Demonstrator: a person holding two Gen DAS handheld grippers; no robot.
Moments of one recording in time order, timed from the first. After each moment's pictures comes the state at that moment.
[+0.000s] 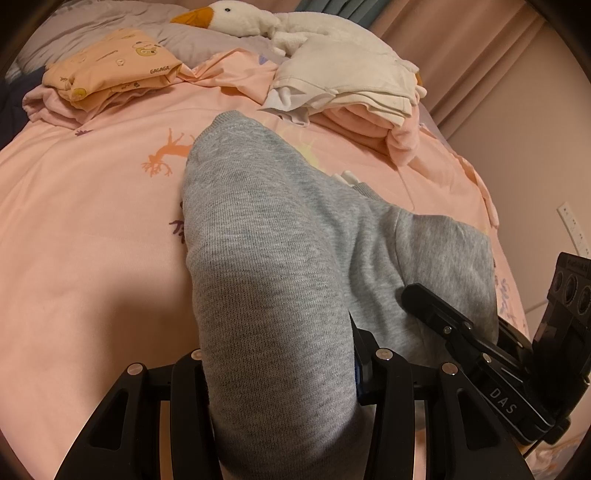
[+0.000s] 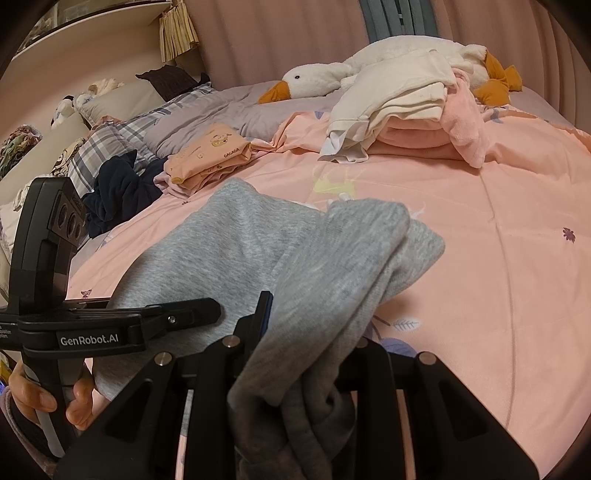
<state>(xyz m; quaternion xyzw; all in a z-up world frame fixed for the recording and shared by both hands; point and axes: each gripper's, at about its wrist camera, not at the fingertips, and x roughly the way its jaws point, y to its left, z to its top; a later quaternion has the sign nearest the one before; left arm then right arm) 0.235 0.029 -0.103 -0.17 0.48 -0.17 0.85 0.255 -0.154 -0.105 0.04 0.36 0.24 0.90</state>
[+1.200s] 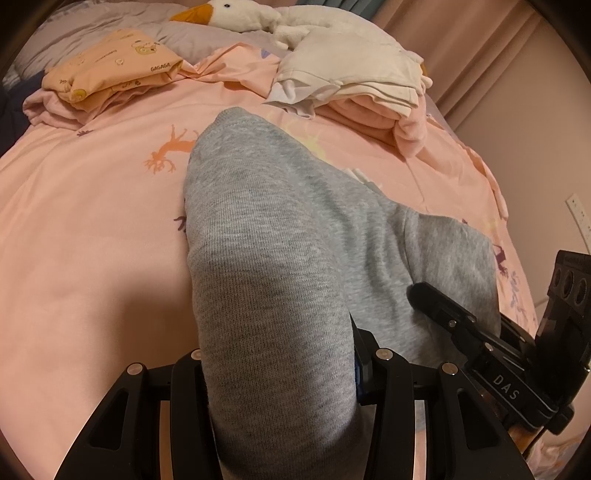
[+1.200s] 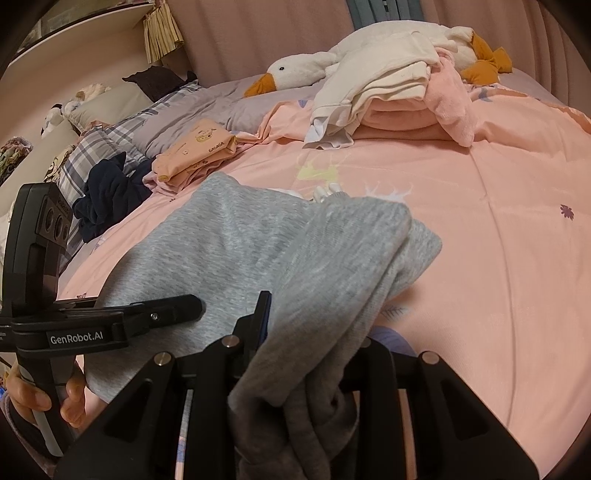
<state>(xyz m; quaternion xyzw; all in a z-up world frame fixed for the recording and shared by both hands) 0.239 0.026 -0.104 -0.14 0.49 -0.16 0.84 0.264 -0.167 -0.117 0.07 0.38 0.23 0.89</state>
